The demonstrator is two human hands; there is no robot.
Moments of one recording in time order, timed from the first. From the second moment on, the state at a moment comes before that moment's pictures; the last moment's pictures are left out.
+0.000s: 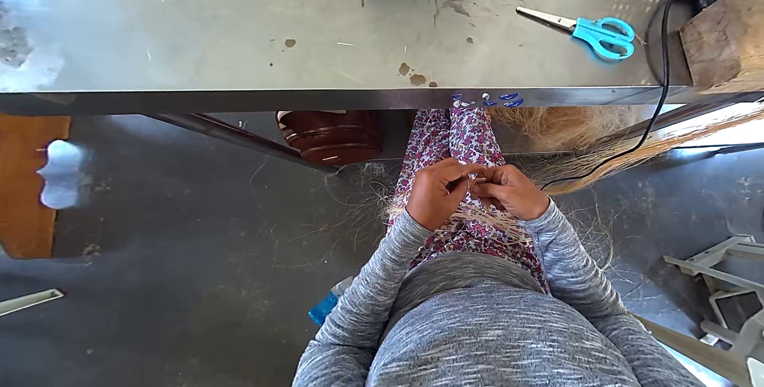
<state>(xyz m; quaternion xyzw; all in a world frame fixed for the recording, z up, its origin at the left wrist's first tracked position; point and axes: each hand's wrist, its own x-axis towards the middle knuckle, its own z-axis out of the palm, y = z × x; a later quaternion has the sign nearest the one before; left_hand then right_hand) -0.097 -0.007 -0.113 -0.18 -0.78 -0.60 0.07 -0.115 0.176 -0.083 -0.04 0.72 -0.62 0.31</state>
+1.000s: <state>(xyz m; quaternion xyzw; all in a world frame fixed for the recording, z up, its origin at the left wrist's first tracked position) -0.091 0.002 -0.118 0.00 -0.63 -0.77 -0.05 -0.093 0.167 -0.108 -0.09 0.83 -0.56 -0.03</state>
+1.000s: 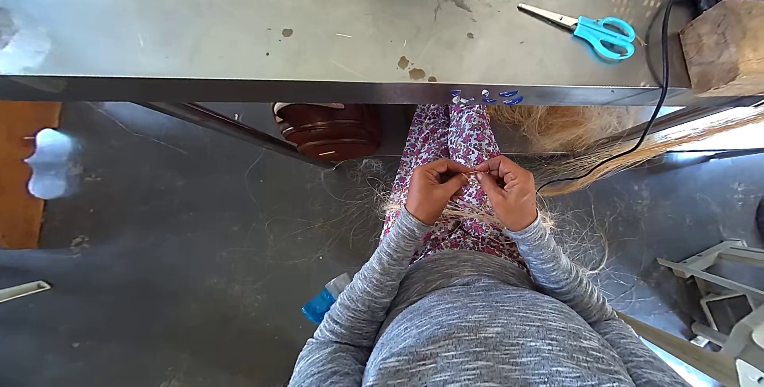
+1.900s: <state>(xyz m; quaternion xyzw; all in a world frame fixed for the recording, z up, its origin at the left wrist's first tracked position) -0.091 -0.022 -0.122 0.10 -0.49 -0.86 -0.12 -0.091 0.169 -0.114 -0.18 0.78 -0.60 0.02</state>
